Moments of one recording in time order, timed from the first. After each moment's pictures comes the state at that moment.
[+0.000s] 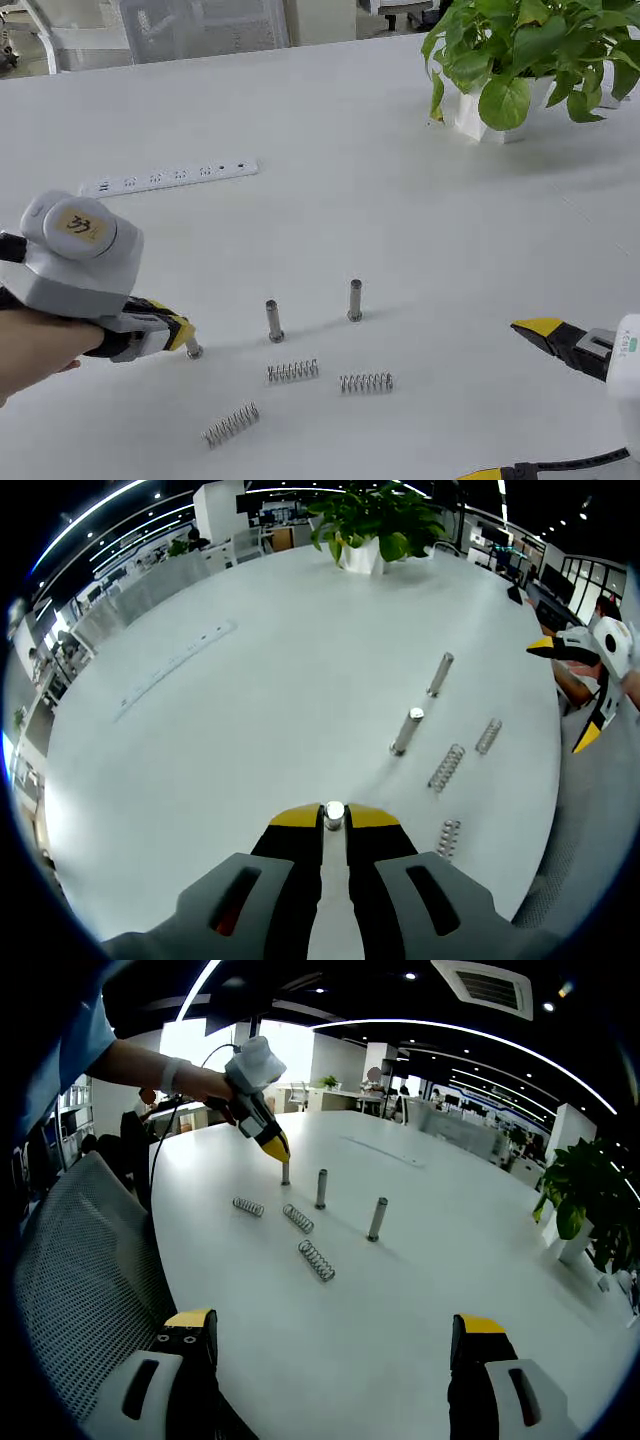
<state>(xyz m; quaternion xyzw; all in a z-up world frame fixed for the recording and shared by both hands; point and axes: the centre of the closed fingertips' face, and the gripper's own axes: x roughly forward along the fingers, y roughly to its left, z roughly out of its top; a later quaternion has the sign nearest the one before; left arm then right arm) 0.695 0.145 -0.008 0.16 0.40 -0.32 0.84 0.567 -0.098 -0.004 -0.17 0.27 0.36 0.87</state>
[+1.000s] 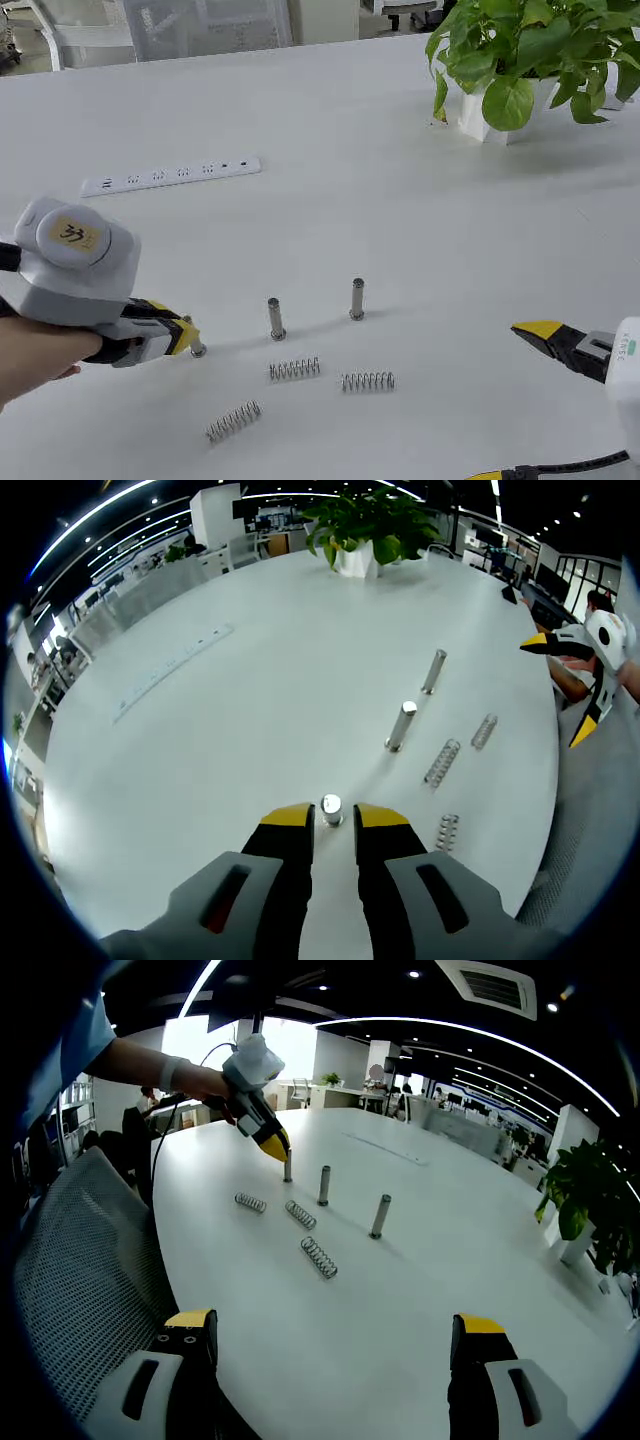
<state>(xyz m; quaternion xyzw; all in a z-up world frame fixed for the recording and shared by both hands) 0.689 0.144 -0.011 0.16 0.39 -0.33 0.84 0.564 -0.099 -0.007 -0.18 0.28 0.37 0.87</state>
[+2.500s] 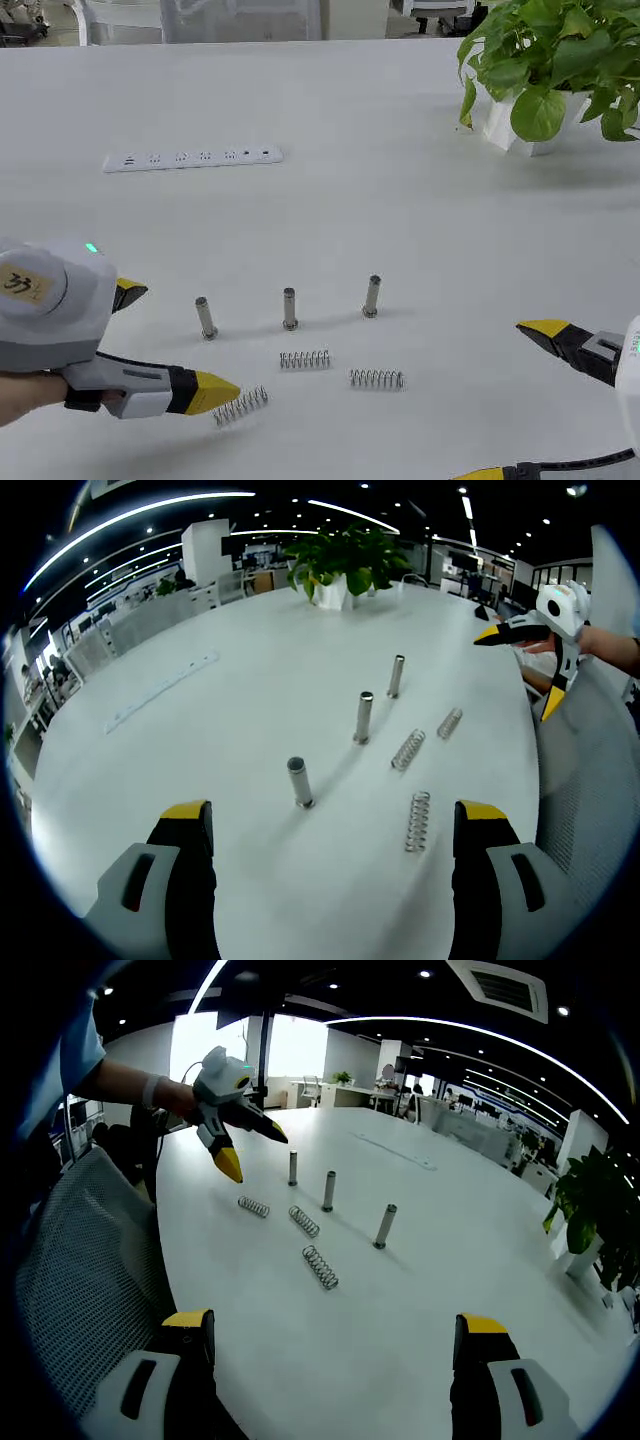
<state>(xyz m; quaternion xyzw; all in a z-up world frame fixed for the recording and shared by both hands) 0.654 0.150 -0.008 0.14 0.31 -0.38 0.86 0.574 -0.089 -0.001 -0.19 0.28 0.39 0.86</state>
